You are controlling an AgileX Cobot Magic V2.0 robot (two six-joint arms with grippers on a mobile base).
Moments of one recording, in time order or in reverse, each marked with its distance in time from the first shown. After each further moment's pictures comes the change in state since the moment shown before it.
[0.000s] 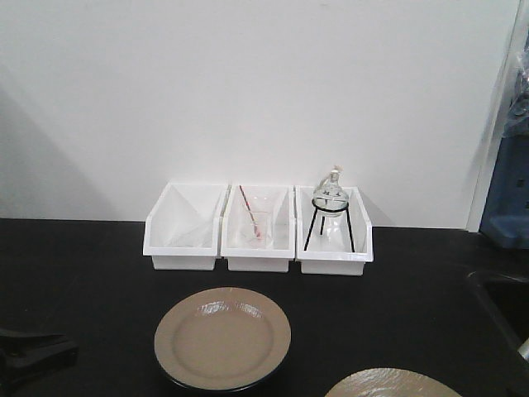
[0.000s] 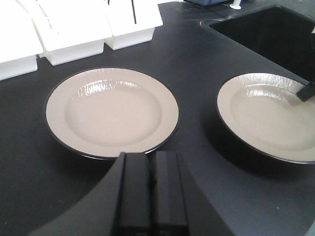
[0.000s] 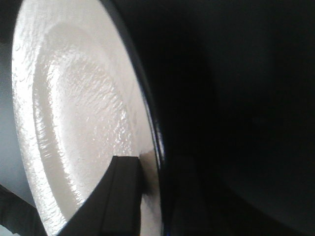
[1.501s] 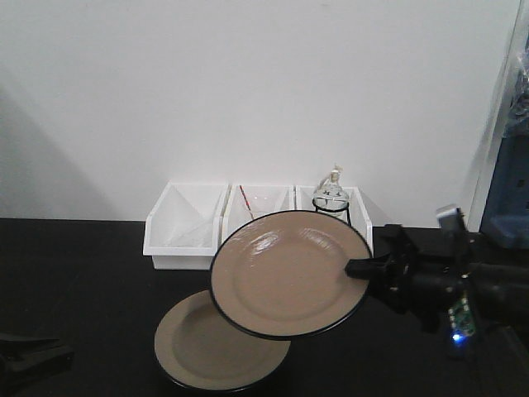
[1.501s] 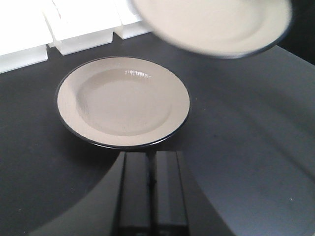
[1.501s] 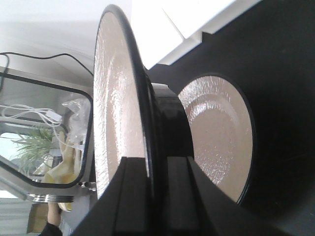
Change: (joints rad) left arm 0.000 0.000 0.000 0.036 -0.036 -0.012; right arm 0.438 -0.027 -0.257 0.722 -0.251 -0.004
